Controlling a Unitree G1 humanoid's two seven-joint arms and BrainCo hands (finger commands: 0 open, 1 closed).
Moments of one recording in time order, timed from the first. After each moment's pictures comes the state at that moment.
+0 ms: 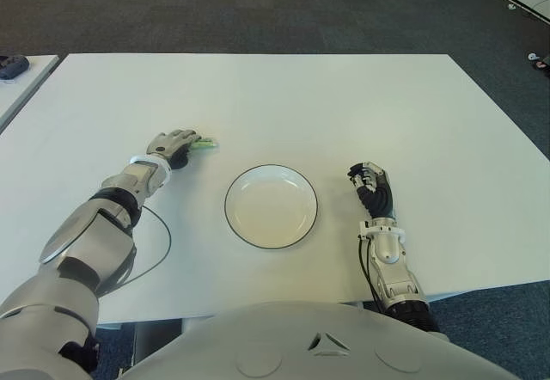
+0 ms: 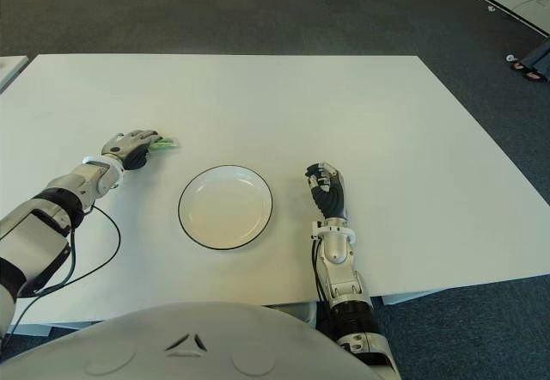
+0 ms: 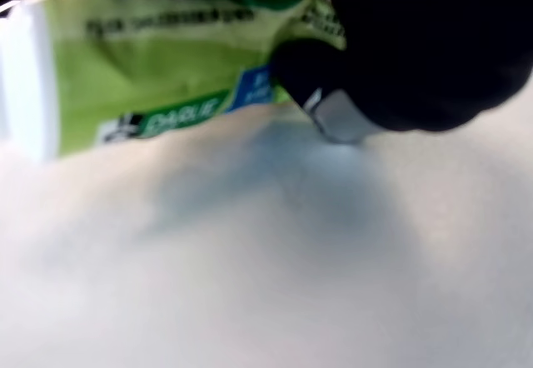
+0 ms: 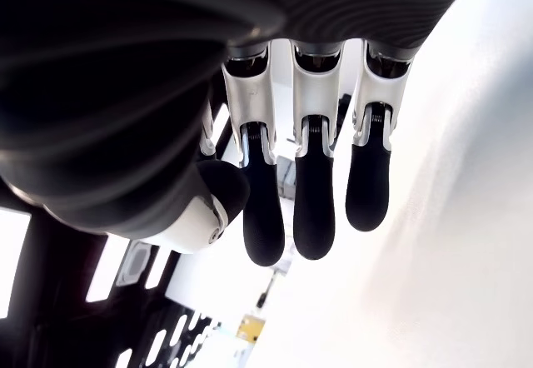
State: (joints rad) left arm -0.59 0.51 -0.69 1.27 0.77 -0.29 0.29; right arm 0.13 -0.13 0.02 0.32 -0.30 -0.39 -0.28
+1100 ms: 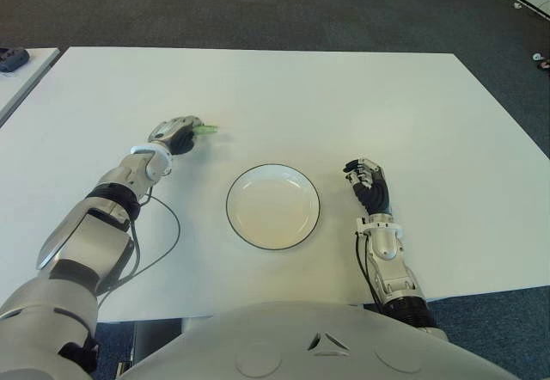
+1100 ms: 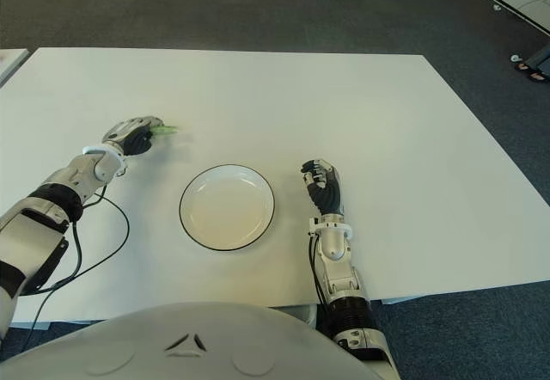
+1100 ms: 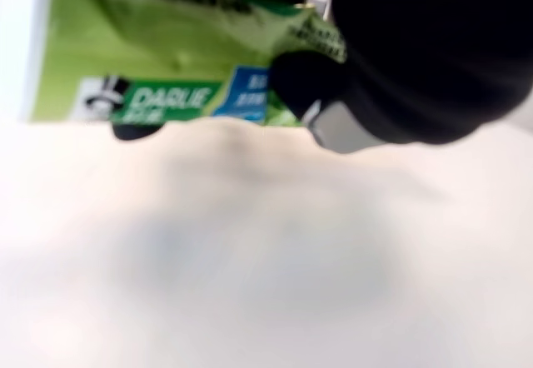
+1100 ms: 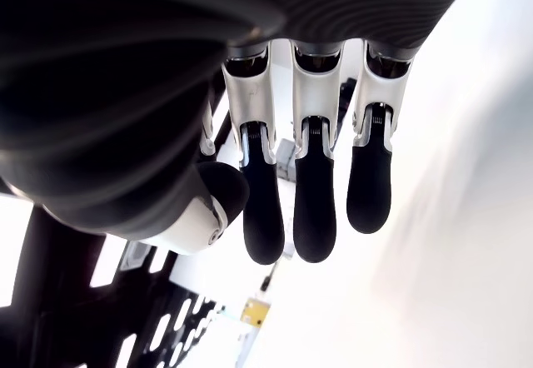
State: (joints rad) left arm -0.59 0.53 -0.47 1.09 0.60 -0.40 0.23; right arm 0.11 -0.12 0.02 0.32 -0.29 -0.39 -0.25
